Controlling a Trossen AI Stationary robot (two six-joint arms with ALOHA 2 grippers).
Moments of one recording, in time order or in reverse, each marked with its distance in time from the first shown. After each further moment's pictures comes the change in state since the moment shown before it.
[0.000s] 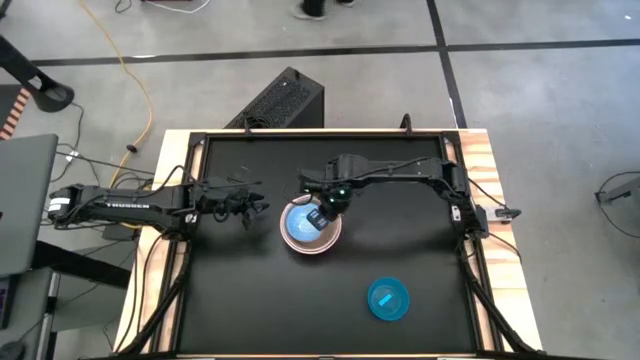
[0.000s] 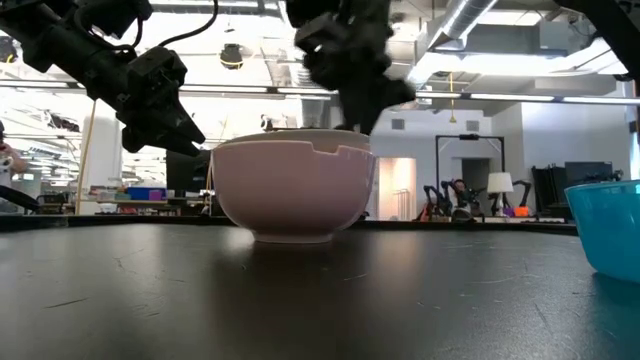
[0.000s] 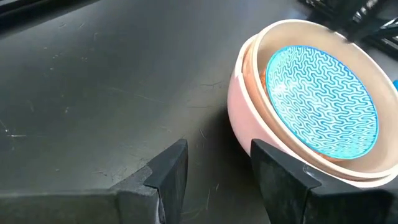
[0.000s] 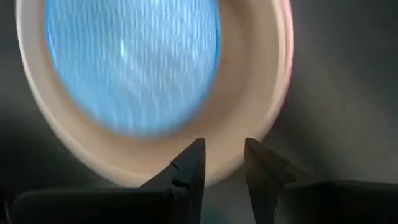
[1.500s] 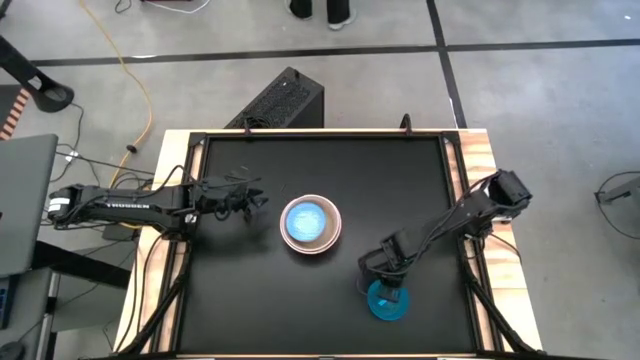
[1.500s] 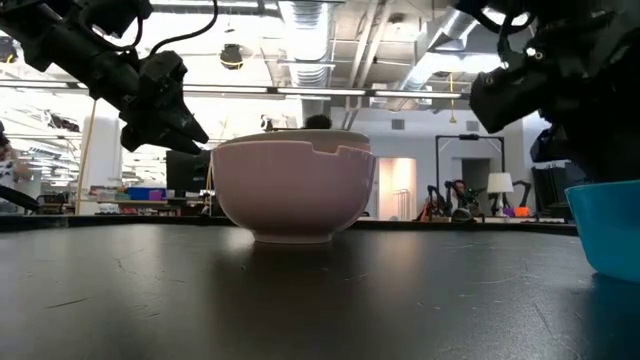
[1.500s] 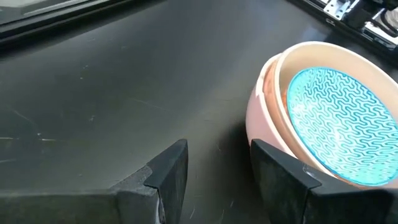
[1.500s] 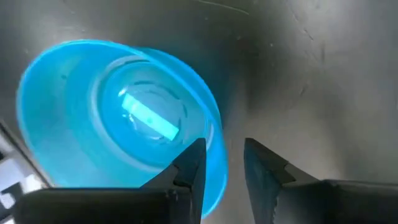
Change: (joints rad) left arm 0.000 0.002 0.000 0.017 -0.093 -0.019; right arm 0.478 -0.387 -0.922 0.503 -0.110 0.046
